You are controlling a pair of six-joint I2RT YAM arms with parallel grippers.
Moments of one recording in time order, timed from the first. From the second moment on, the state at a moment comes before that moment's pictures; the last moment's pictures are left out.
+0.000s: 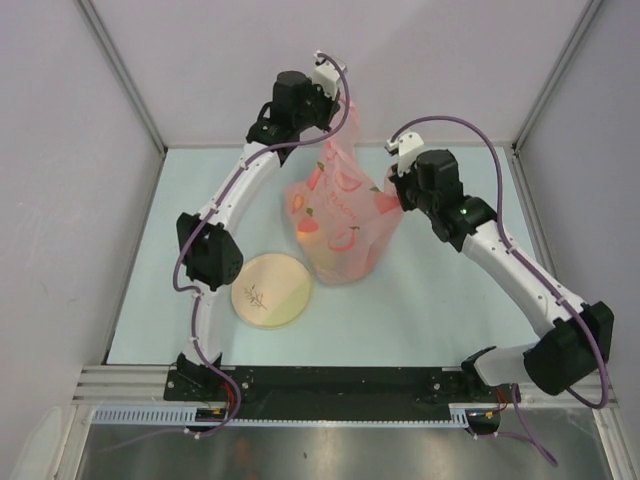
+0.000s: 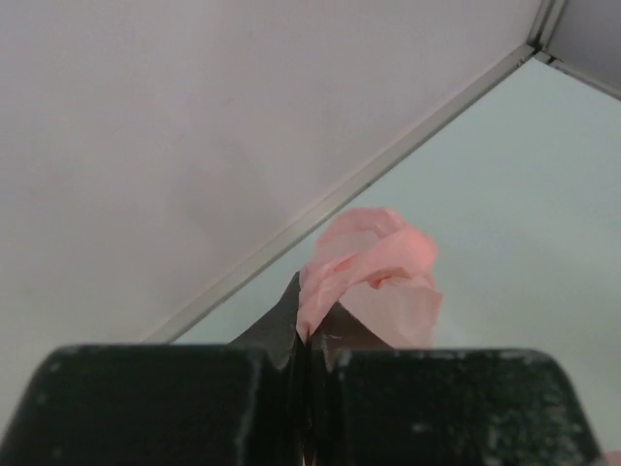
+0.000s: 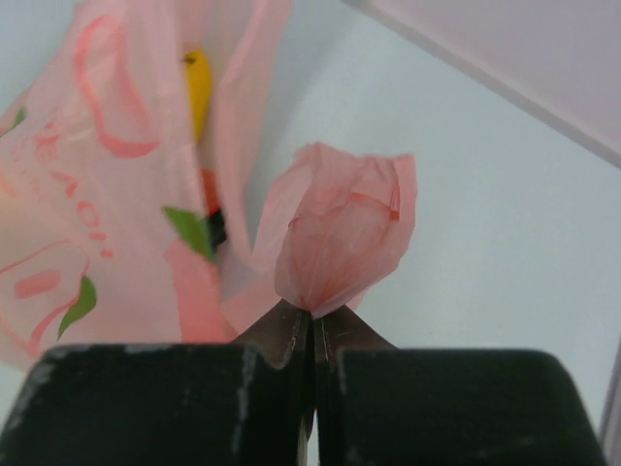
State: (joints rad) left arm -0.45 2.18 2.30 -0.32 0.20 0.18; right arm 0.51 1.32 1.26 -0.38 0.12 -0.16
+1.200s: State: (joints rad) left arm -0.49 1.33 0.99 0.00 0.26 0.09; right arm 0.32 1.32 0.98 -0.24 0.09 -0.11
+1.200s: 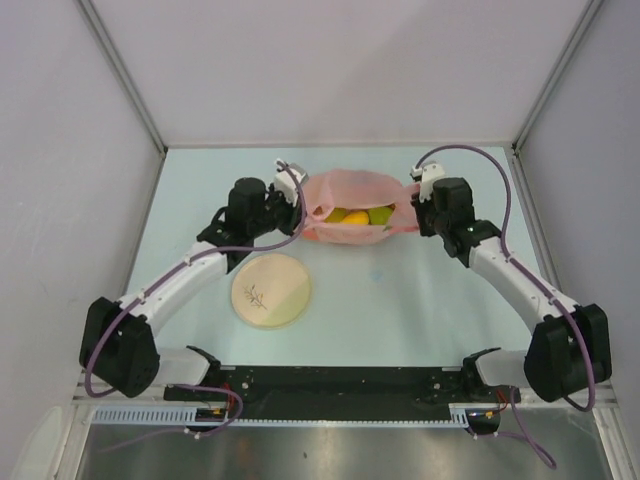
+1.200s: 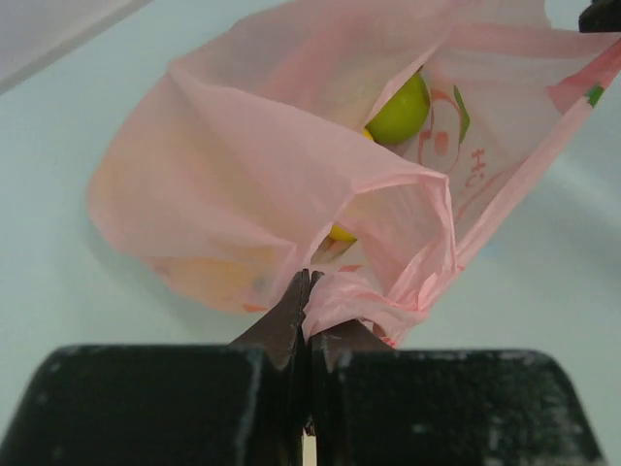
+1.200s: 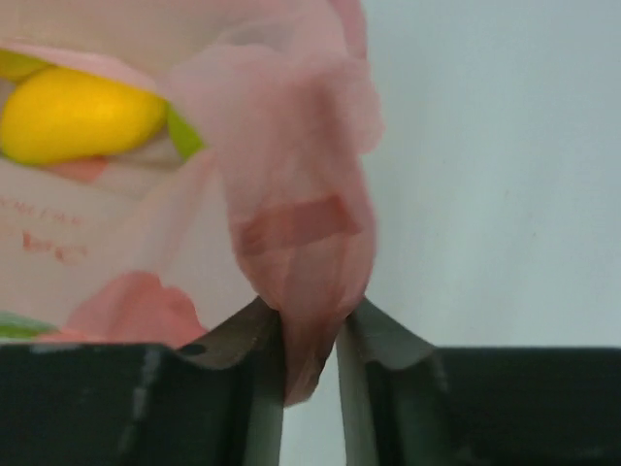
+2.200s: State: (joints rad) left arm 0.15 1.39 0.85 -0.67 0.10 -0.22; right arm 0.58 1.10 1.23 -0.52 0.05 -0.21
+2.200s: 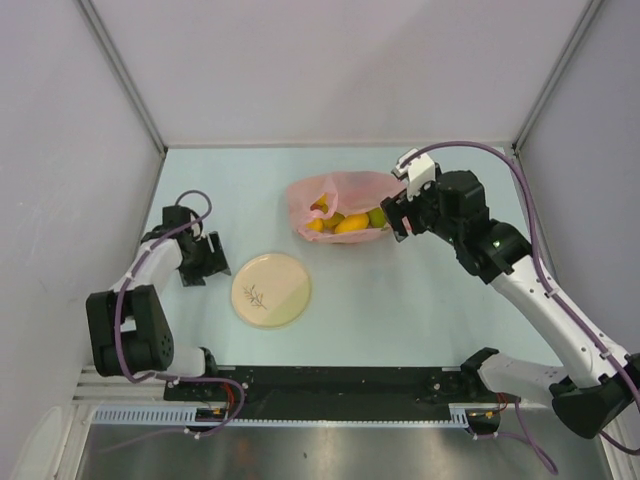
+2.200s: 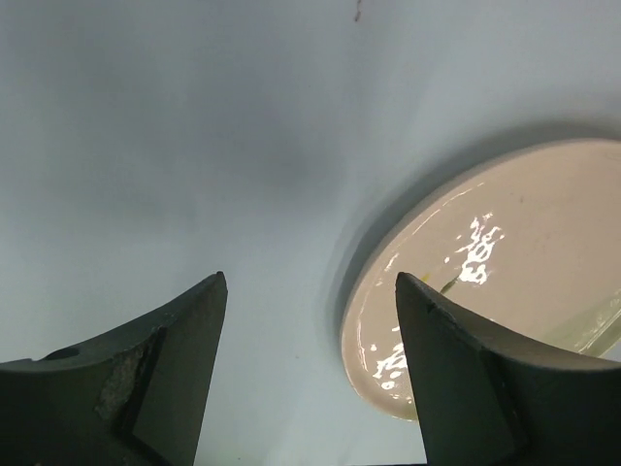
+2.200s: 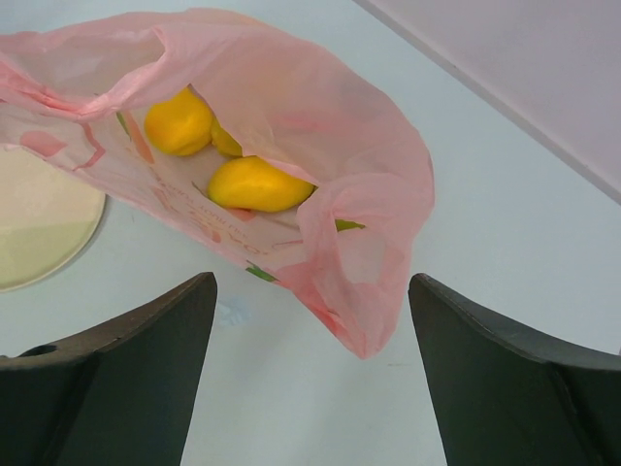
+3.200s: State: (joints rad) left arm -0.55 1.79 1.03 -0.58 0.51 -0.24; right arm 0.54 1.19 1.23 -0.50 0.04 -0.19
